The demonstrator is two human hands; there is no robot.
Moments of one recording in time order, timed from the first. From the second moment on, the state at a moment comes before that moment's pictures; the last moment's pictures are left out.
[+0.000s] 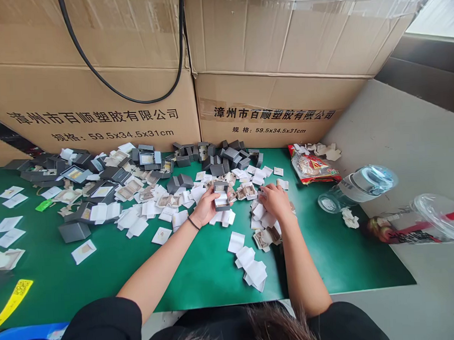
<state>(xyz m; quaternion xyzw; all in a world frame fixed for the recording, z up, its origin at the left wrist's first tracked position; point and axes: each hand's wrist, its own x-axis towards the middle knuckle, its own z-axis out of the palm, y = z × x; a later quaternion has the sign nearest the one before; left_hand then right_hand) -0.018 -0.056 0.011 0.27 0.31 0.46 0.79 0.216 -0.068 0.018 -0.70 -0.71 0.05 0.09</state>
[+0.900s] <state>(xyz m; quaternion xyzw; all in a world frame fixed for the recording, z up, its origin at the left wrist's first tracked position) -0.019 -0.056 0.013 0.26 0.27 0.45 0.81 0.196 -0.060 0.030 -0.43 -0.38 0.60 0.57</state>
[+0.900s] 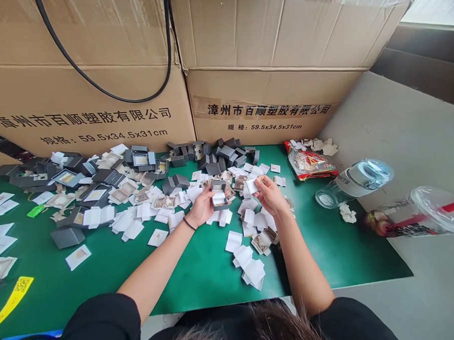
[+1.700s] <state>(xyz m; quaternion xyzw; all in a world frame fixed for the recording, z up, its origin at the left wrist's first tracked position) -0.012 -0.061 0.009 0.24 0.28 0.41 0.83 0.144 -0.081 0.021 -0.47 -0.67 0.18 0.54</state>
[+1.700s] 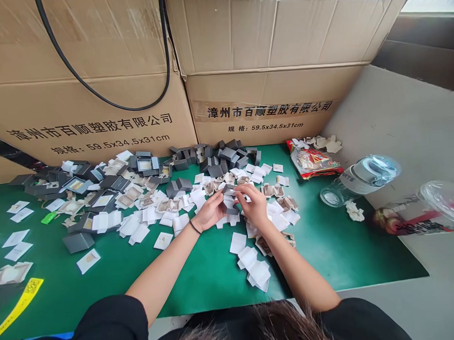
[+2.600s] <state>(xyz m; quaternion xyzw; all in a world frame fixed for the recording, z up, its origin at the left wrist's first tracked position) -0.009 -0.060 0.004 0.24 0.32 0.43 0.81 0.138 -0.075 0.008 -0.50 -0.74 0.03 0.44</state>
